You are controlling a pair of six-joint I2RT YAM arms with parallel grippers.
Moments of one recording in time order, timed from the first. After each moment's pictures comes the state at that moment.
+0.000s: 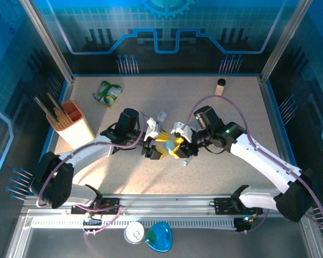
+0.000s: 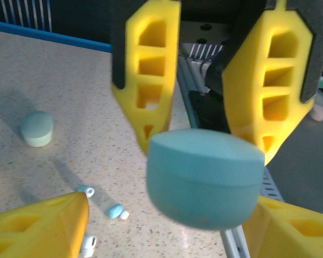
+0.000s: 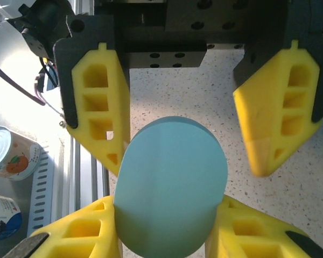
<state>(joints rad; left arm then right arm) -0.51 1.38 0.78 -0.01 1.12 0.31 0.65 1.23 1.06 -0.74 -0.65 -0.40</state>
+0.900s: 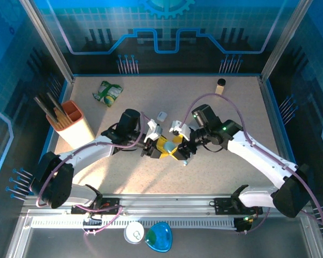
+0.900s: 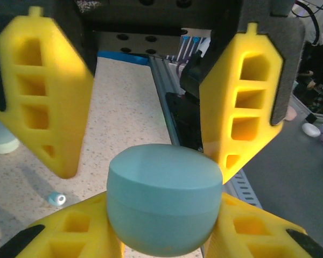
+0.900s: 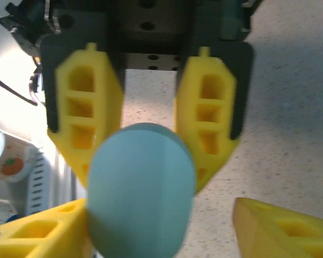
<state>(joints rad) -0.52 1.38 0.79 -0.03 1.17 0.31 0.62 1.26 1.07 -0.72 -0.63 -0.37</state>
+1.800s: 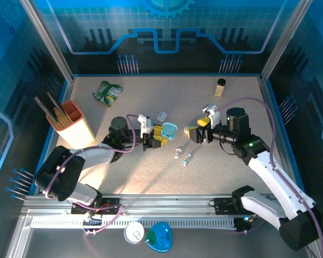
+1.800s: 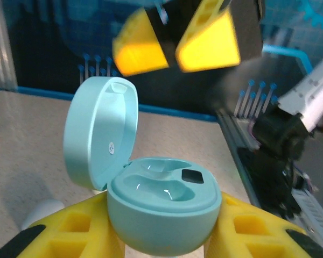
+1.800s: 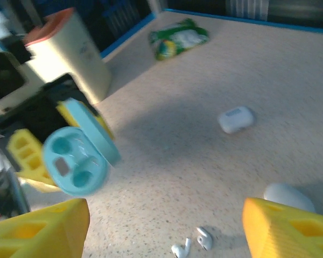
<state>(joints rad) -0.45 1.48 0.54 0.95 0.98 -0.12 0.36 0.93 0.82 -0.38 -0.46 0.14</state>
